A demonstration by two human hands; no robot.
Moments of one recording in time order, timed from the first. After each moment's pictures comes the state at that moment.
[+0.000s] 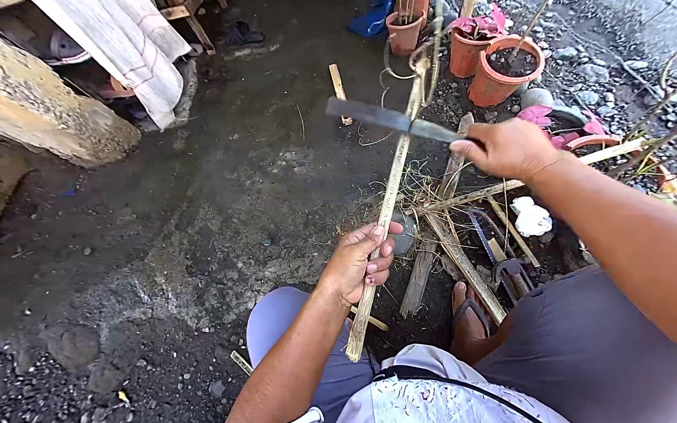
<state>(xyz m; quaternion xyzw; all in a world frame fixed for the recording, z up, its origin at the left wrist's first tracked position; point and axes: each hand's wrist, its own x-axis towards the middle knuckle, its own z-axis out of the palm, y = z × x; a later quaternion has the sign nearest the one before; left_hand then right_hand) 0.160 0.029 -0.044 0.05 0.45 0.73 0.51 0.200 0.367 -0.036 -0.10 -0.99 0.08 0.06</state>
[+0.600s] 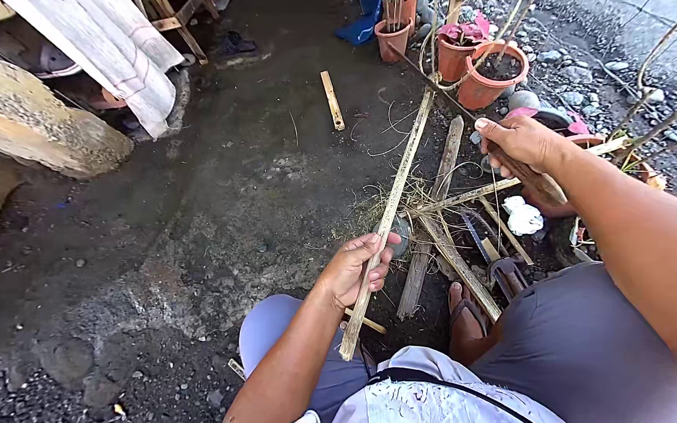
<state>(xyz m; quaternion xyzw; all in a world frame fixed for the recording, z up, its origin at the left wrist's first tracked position) 0.154 0.030 -0.061 0.08 0.45 0.69 0.56 0.212 0.399 -0.026 -0.36 -0.83 0.43 0.00</state>
